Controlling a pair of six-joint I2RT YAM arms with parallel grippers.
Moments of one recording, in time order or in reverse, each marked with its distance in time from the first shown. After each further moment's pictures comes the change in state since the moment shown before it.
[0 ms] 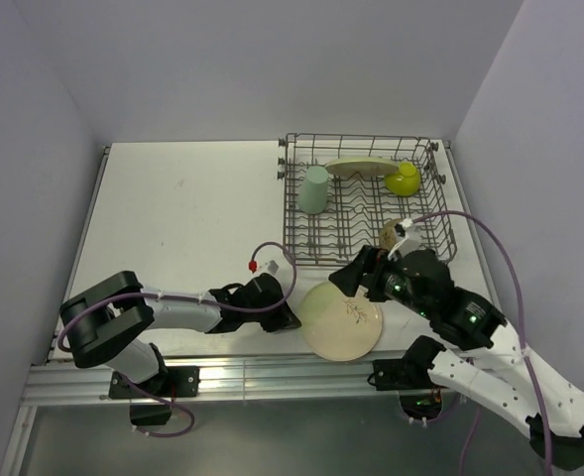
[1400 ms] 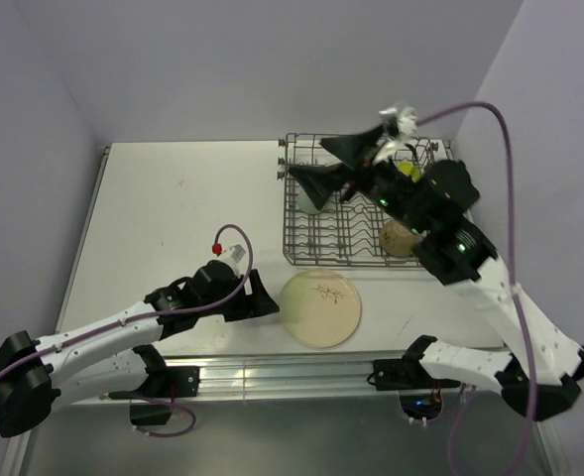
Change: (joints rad) left arm 0.185 -0.542 -0.048 -0.374 0.059 0.298; right arm -0.068 0.571 0.664 0.594 -0.281 -0.630
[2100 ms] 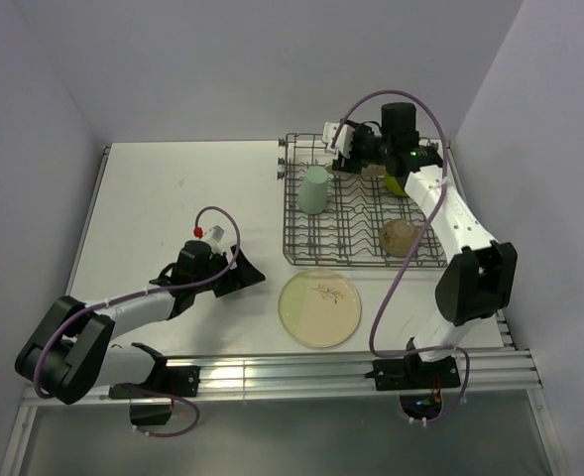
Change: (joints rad) left arm 0.389 0.281 -0.143 0.482 0.198 0.142; right arm -0.499 0.563 0.126 -0.385 -0.401 -1.370
